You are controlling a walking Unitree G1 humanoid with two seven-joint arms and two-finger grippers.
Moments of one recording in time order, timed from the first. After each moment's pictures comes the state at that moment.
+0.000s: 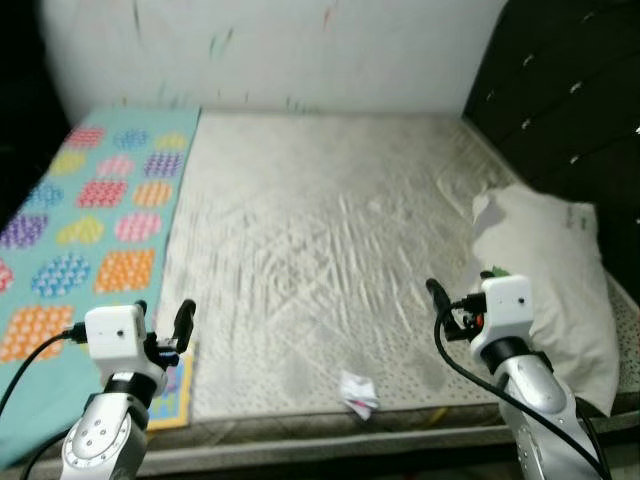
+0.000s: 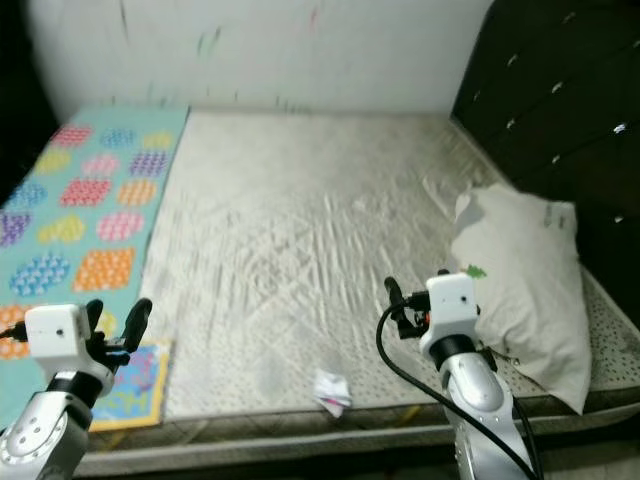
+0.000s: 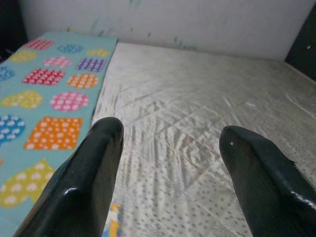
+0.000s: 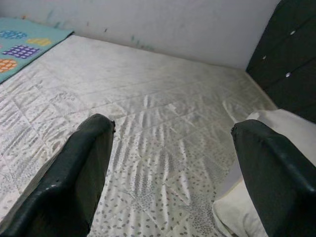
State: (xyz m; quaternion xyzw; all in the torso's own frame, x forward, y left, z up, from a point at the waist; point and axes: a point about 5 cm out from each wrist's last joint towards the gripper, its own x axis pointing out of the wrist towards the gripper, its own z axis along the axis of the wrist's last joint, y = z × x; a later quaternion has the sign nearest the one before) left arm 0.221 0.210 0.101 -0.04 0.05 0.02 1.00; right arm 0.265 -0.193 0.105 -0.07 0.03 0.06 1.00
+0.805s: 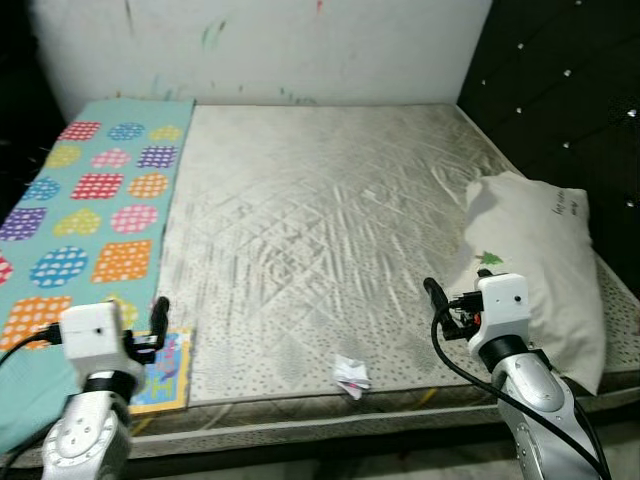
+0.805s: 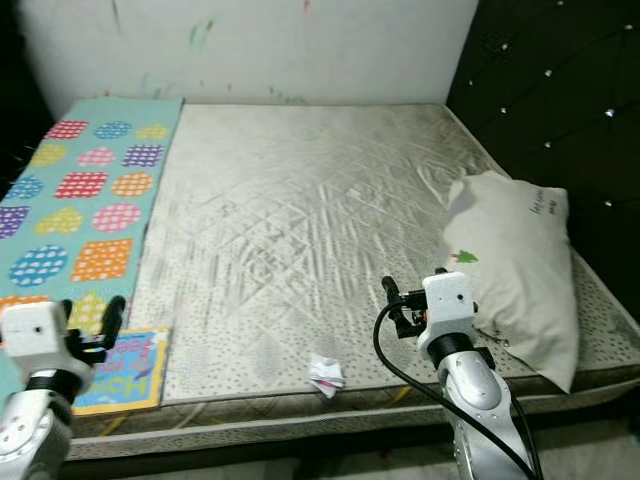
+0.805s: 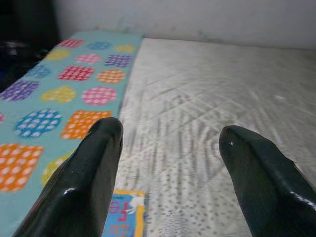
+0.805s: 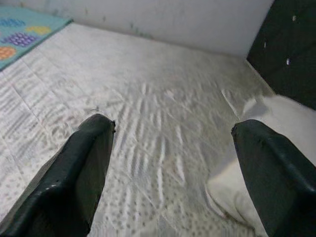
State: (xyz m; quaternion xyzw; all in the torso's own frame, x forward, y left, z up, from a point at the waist) left arm 0.216 0.231 0.103 -0.01 0.05 0.06 1.00; right arm 0.266 -0.191 0.104 -0.07 0.04 0.06 1.00
